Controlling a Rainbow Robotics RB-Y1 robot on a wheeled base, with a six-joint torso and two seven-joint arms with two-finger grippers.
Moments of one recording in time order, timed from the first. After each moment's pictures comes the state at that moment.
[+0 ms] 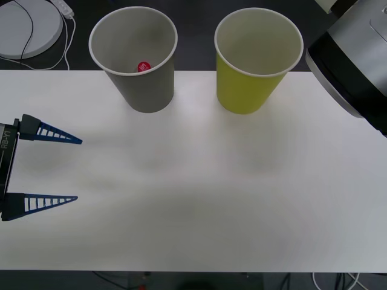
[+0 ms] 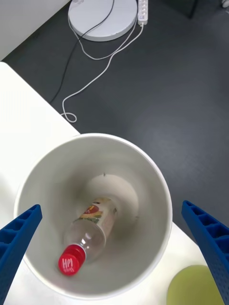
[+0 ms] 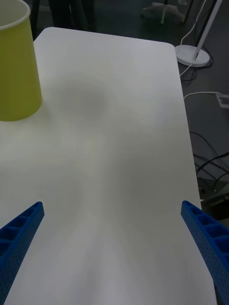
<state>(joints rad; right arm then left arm) -1.75 -0.27 0.62 -0.71 2.12 -1.16 -1.49 0.07 1.15 0.15 -1.85 -1.04 -1.28 0.06</state>
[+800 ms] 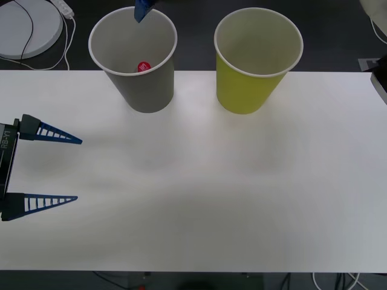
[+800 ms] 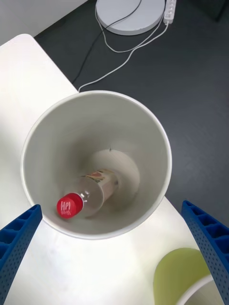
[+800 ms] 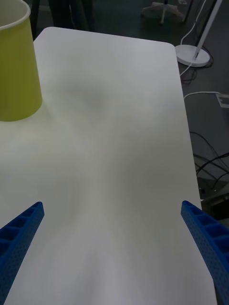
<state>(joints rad) -1.52 -0.51 0.63 -1.20 2.01 -1.26 -1.49 0.07 1.15 0.15 -1.85 -1.04 -1.28 0.06</state>
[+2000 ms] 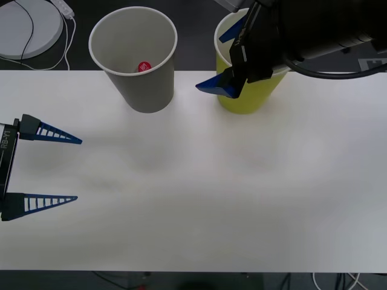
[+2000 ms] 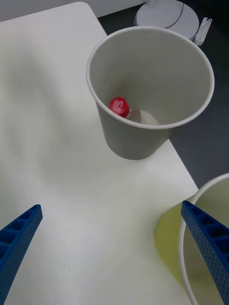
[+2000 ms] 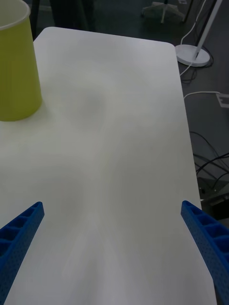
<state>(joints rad) -0.98 -0.94 0.42 -2.07 1.90 -1.27 -1.44 0.07 1.15 0.15 -1.85 -1.04 -1.28 0.06</state>
